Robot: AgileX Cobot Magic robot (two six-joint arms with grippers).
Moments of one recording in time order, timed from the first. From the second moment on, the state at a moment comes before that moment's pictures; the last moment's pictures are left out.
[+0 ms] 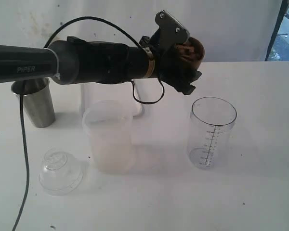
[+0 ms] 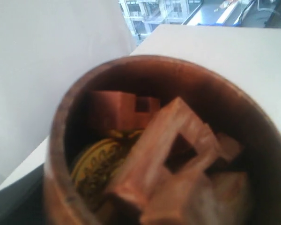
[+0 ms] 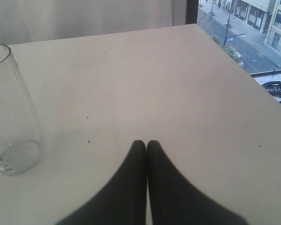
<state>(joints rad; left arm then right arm) -0.70 2.15 -1.66 1.37 -0.17 -0.99 -0.07 0.00 0.00 -0.04 0.35 0.08</state>
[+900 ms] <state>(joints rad) -0.73 2.02 -1.56 1.66 -0.25 -0.85 -0.07 0.00 0.00 -0.04 0.35 0.08</state>
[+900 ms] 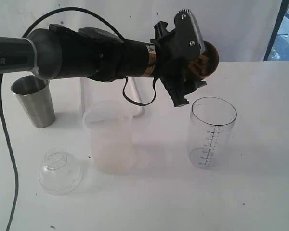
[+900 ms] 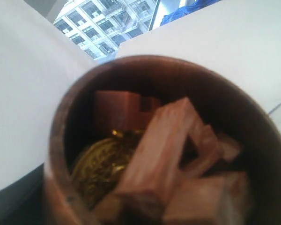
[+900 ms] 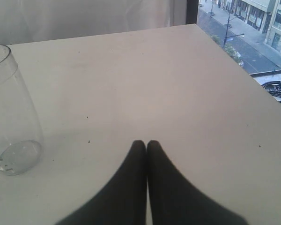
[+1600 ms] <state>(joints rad) -0.74 2.02 -1.59 1.60 -0.22 -0.70 -0.07 0.00 0.00 -0.04 0.35 0.08</state>
